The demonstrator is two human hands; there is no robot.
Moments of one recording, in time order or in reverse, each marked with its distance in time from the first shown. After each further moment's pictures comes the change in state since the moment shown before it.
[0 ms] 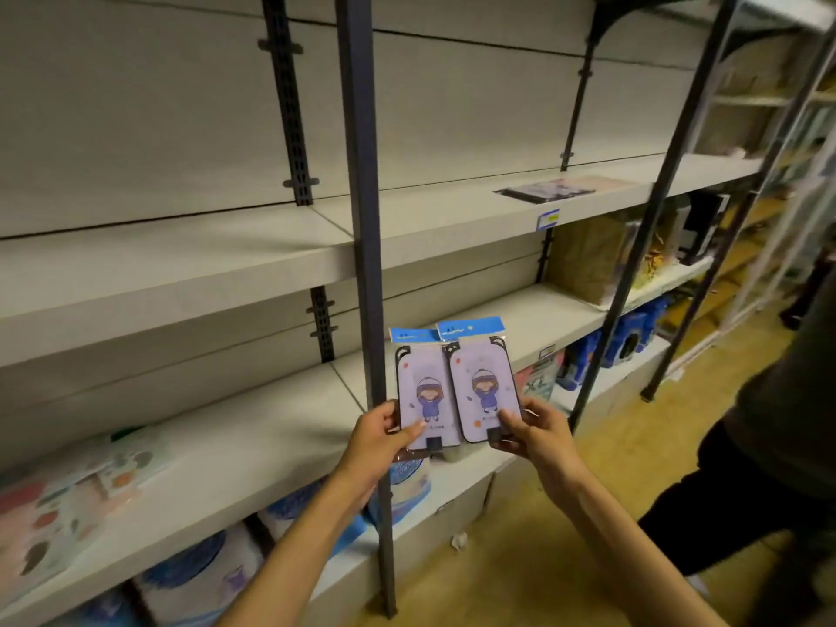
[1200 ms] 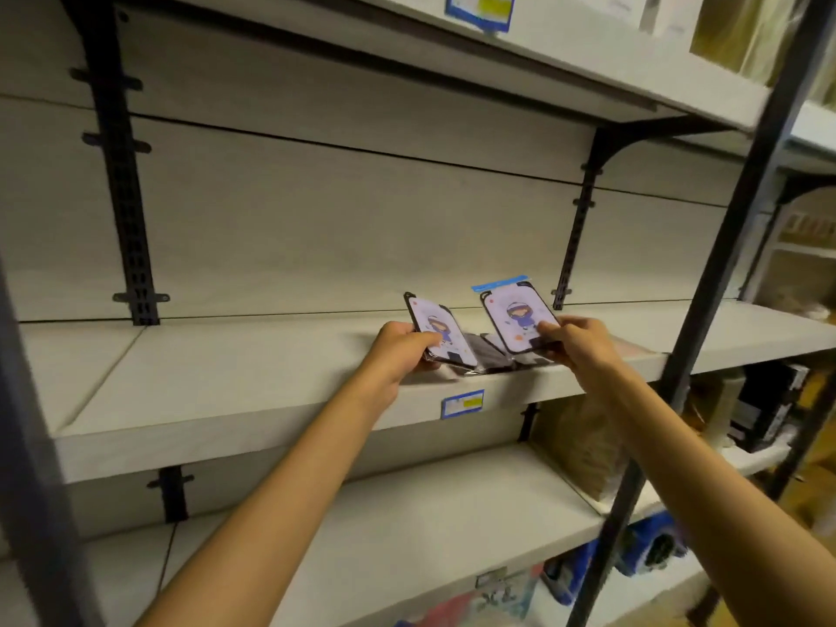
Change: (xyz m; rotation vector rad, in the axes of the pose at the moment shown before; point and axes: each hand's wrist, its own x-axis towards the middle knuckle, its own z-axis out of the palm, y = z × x) left_hand 0.405 0.247 0.252 -0.012 0.256 0.160; right_hand 0.488 -0.307 -0.180 -0.172 -0.070 -0.213
